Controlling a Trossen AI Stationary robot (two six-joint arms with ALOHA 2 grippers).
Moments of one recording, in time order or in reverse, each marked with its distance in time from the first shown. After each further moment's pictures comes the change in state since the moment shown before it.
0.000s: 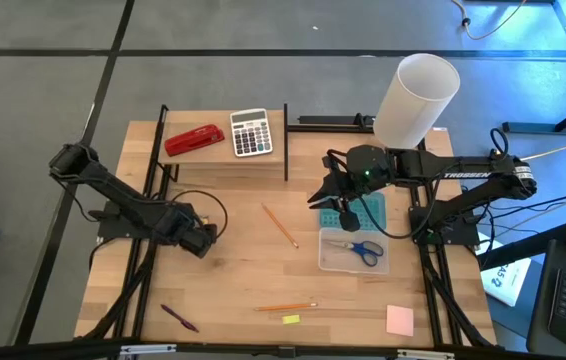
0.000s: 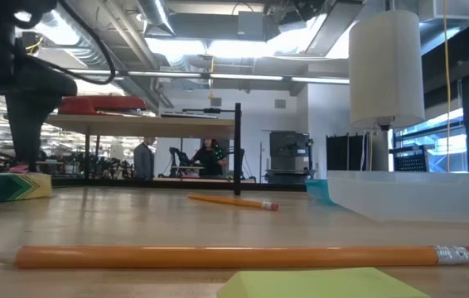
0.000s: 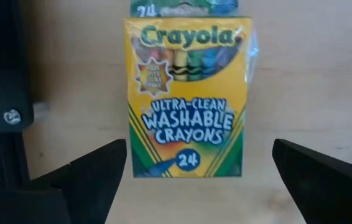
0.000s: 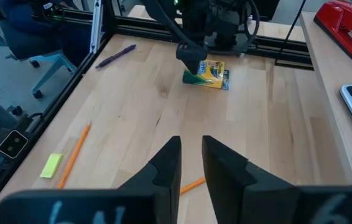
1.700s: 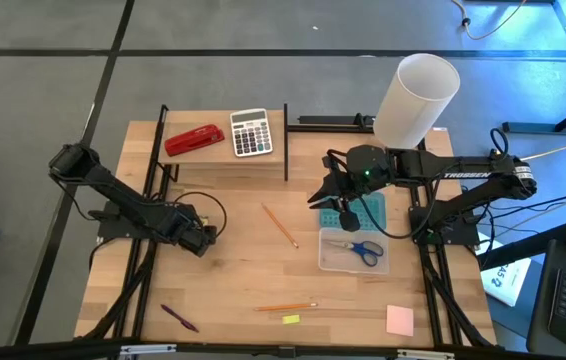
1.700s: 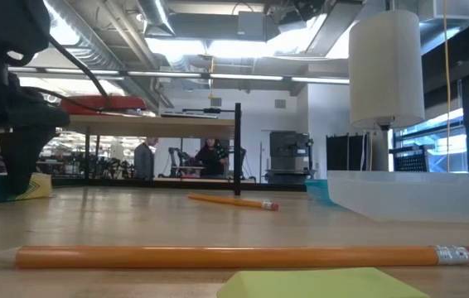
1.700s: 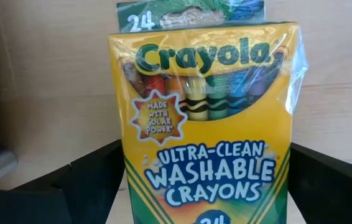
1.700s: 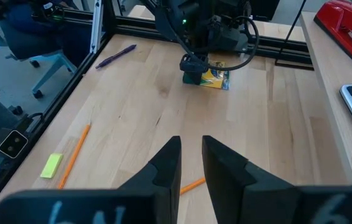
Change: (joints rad) left arm 0.012 0.000 -0.176 0.212 -0.033 0.080; right arm 0.000 0.000 0.000 0.000 0.000 0.000
